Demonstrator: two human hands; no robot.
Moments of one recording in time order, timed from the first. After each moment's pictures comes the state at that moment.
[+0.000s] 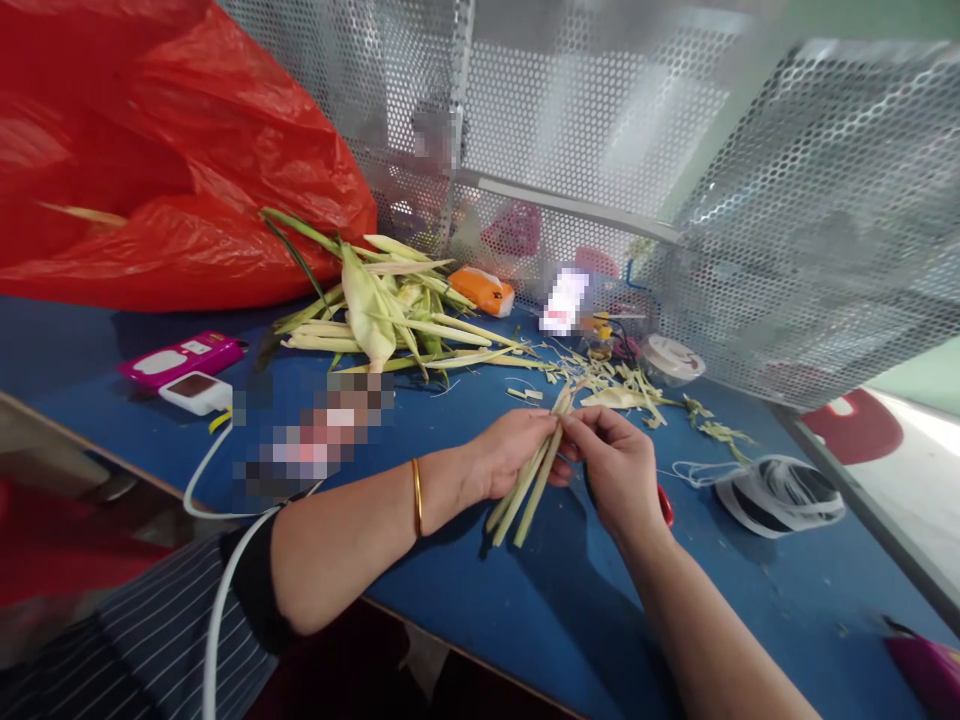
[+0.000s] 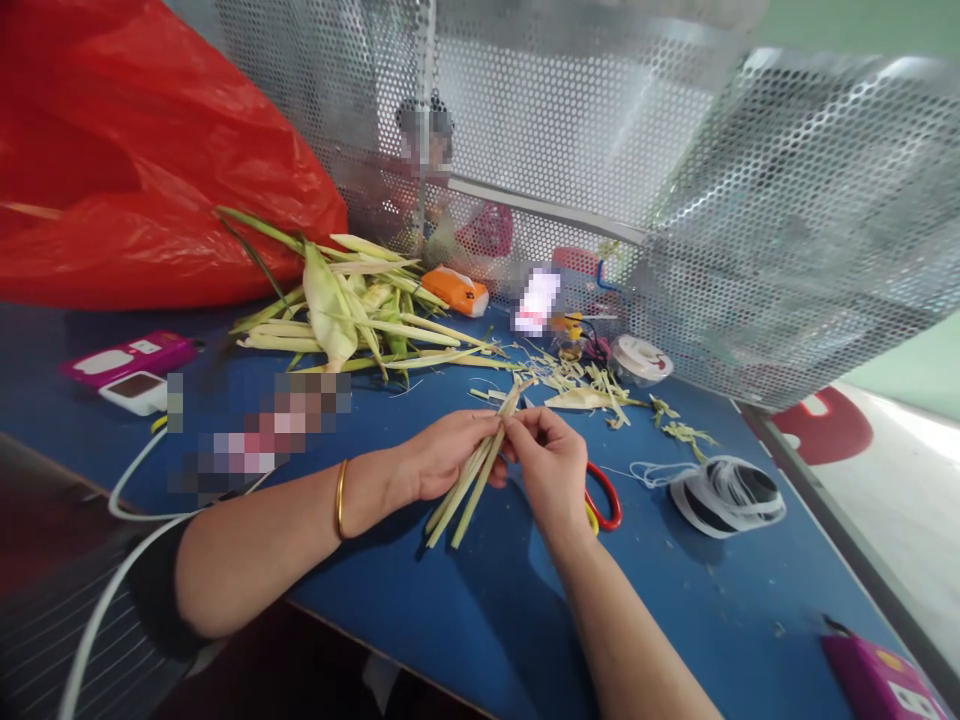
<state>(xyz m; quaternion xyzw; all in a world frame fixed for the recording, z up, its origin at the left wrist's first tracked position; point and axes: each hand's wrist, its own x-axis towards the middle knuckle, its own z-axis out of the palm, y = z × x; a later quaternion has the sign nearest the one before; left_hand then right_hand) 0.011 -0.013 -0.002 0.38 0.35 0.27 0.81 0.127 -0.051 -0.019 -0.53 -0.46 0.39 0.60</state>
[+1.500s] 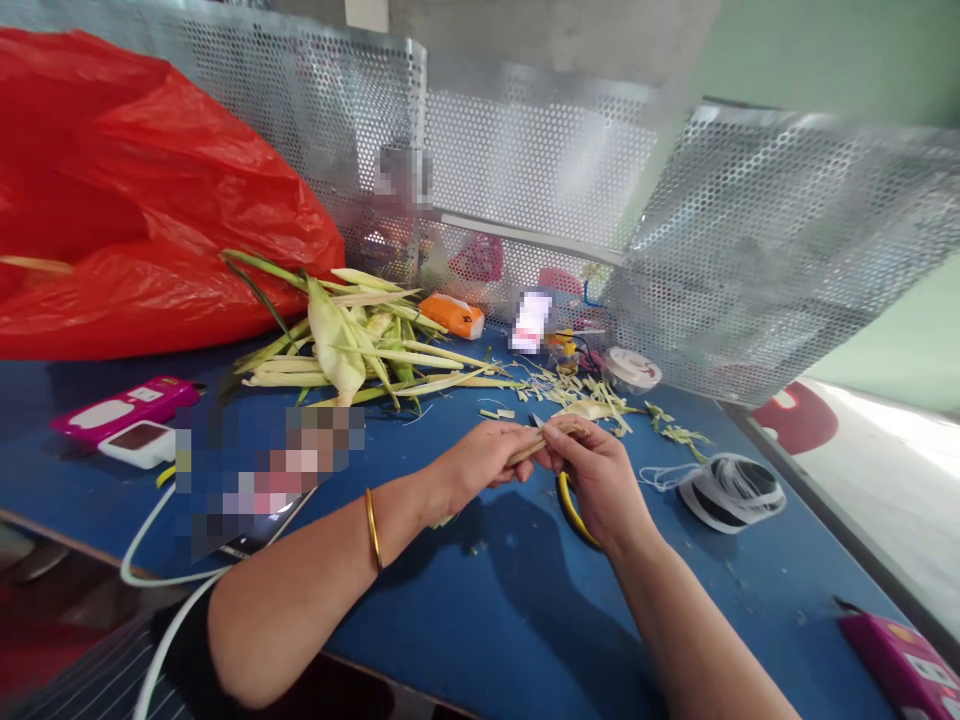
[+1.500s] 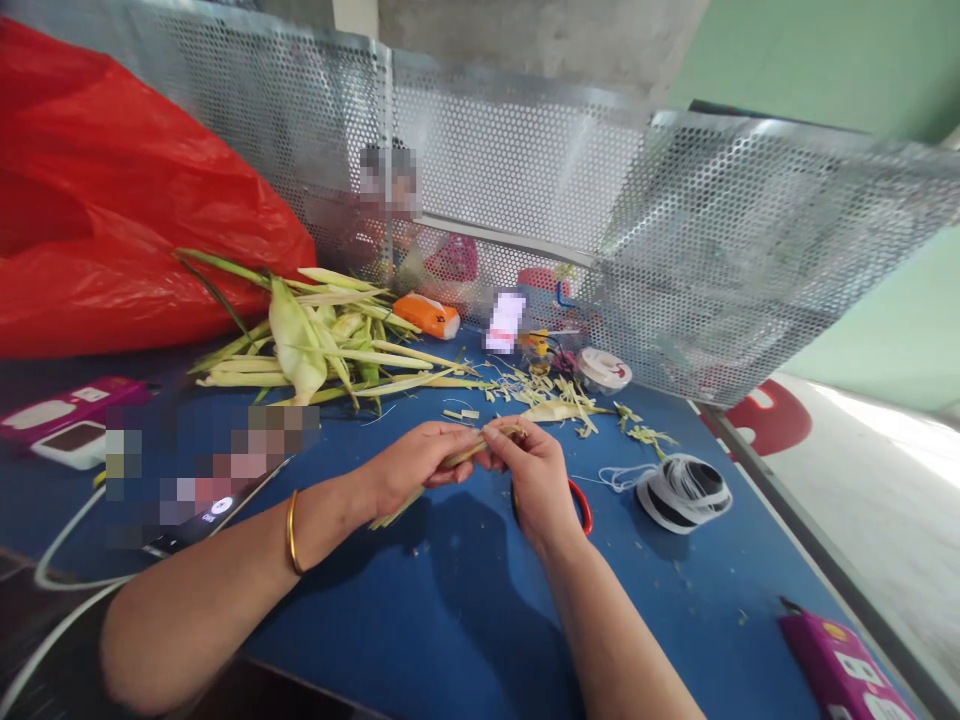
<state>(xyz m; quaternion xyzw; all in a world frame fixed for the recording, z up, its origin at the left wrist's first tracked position) -0.005 -0.007 0.009 0.61 0.30 0.26 0.69 0.143 -0.046 -0.004 -0.46 -0.47 0.44 0.61</state>
